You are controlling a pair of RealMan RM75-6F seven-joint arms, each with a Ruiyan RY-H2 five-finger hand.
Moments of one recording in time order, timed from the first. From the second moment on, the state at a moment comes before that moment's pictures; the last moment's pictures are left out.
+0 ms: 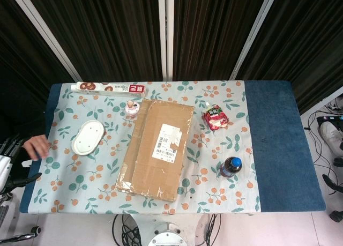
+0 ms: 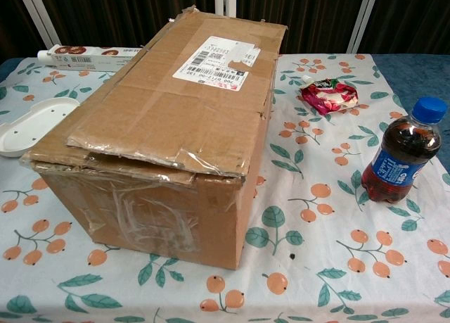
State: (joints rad) left arm -0.15 -0.99 -0.02 -1.47 1.62 1.53 -0.37; right arm -0.01 -0.85 0.09 -1.74 -1.38 1.47 0.27
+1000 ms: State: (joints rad) left arm -0.39 -0.93 -0.14 -1.84 1.62 1.30 -0.10; right arm 0.02 -0.75 0.14 -1.81 -1.38 1.46 0.27
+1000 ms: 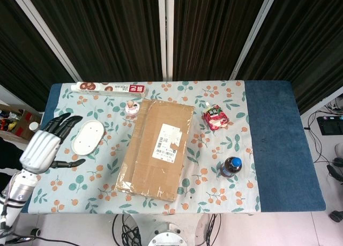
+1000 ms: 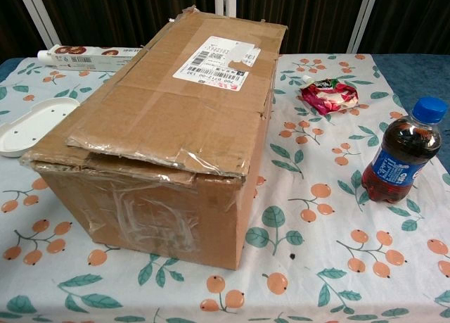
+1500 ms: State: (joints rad) left arm -0.64 -1.23 -0.23 -1.81 1.32 1.04 0.20; right arm 0.01 -0.72 0.12 -1.82 -1.40 1.49 0.30
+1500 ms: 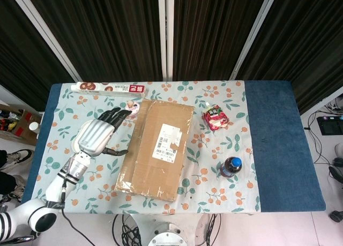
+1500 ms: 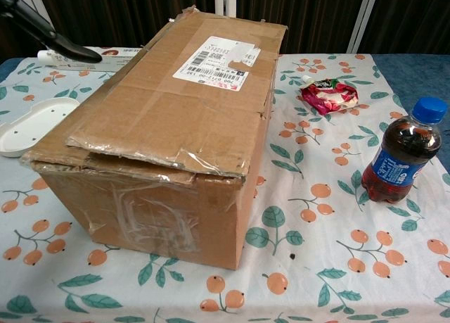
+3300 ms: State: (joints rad) left arm -0.88 -1.69 -0.38 -1.87 1.22 1.23 0.46; right arm -0.06 -0.76 0.11 -1.66 -1.40 1.54 0.50
